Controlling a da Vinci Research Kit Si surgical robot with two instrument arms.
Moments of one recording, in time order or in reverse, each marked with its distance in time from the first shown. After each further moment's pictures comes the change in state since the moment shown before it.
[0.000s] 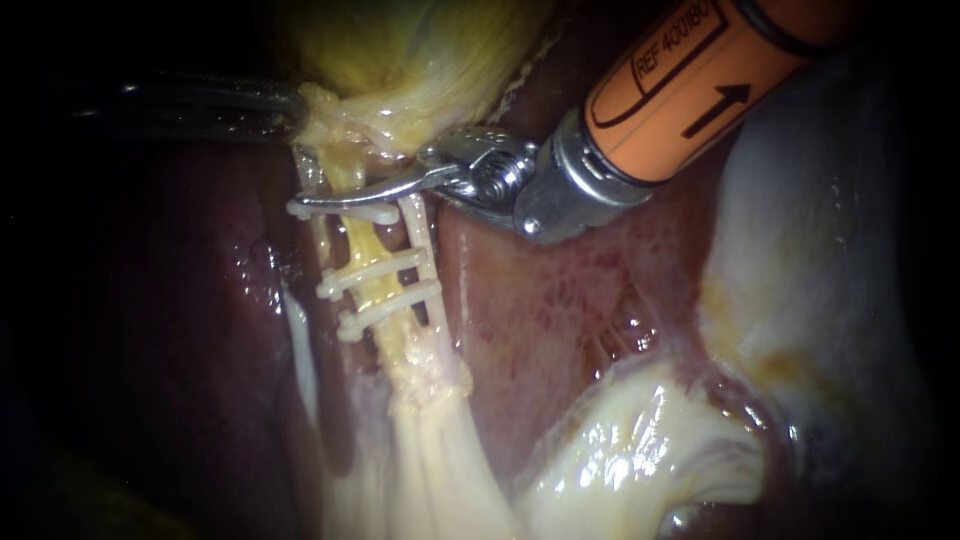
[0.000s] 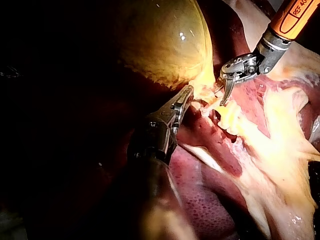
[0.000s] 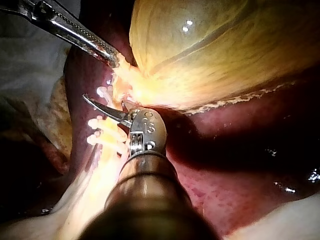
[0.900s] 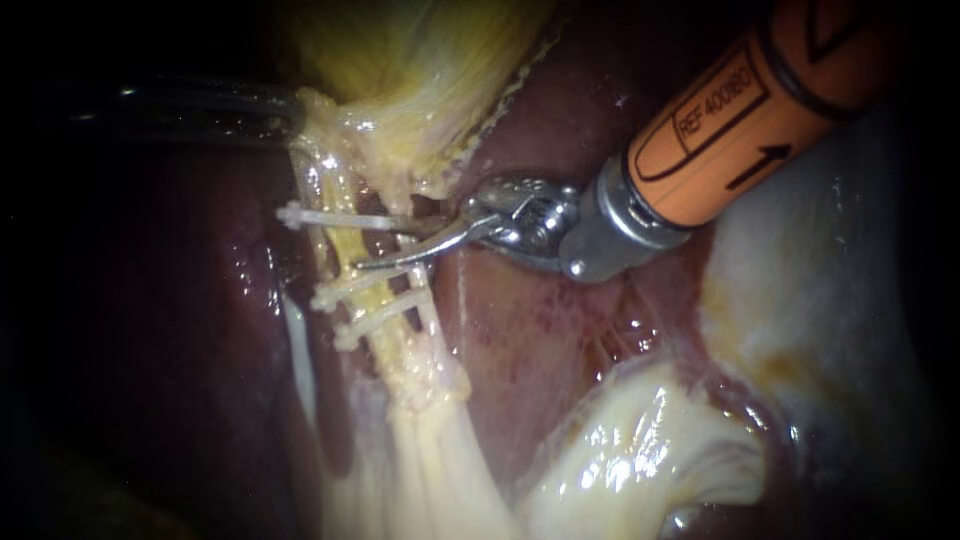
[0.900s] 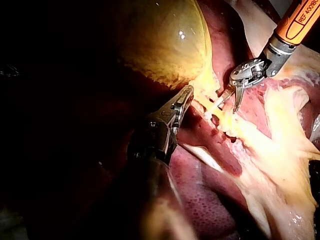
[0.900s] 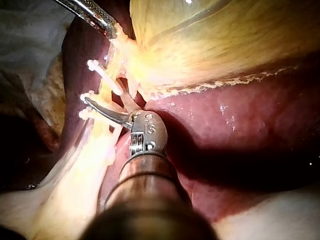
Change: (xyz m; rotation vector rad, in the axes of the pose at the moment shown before) right arm -0.006 -0.001 -0.002 0.060 -0.174 0.034; left arm 0.000 0.000 0.000 0.001 0.000 0.000
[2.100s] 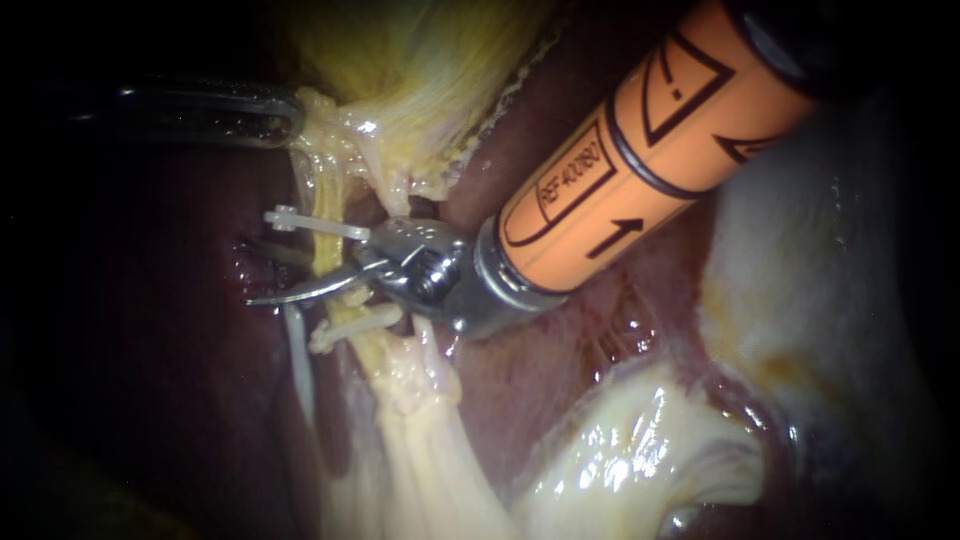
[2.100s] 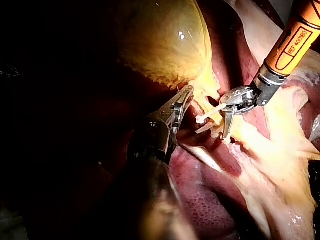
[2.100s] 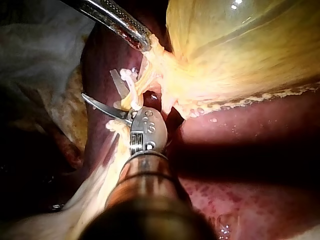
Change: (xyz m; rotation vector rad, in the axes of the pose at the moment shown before) right arm 0.001 0.000 0.008 -0.023 0.206 -0.083; left arm 0.000 0.000 0.000 0.000 0.000 0.000
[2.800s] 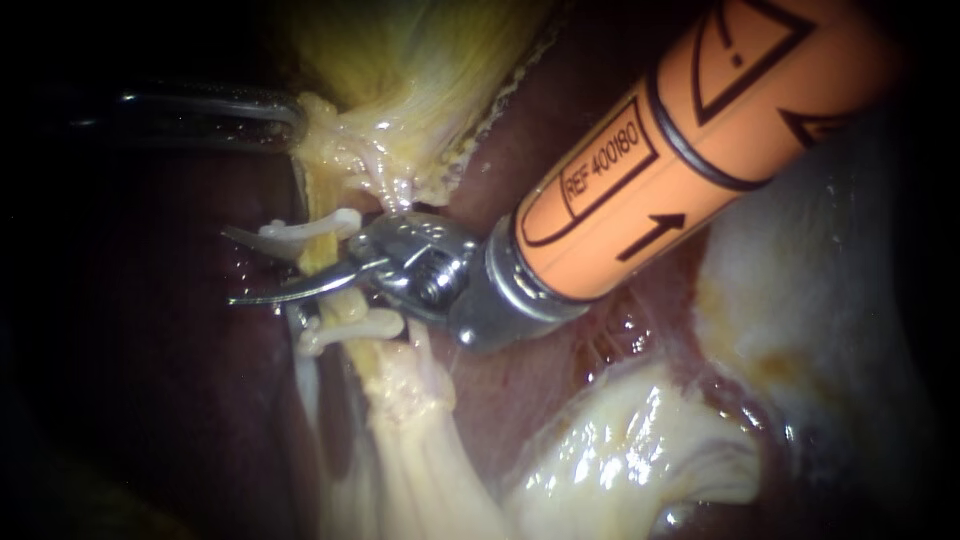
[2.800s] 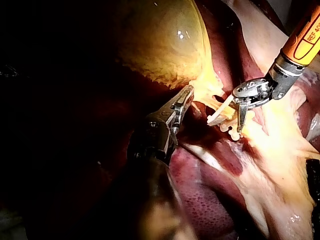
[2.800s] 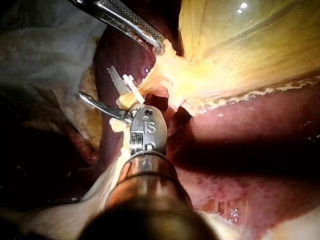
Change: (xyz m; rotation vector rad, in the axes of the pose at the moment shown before) right arm 0.003 -0.005 0.000 0.131 0.006 0.021; left arm 0.000 0.000 0.000 -0.001 0.000 0.000
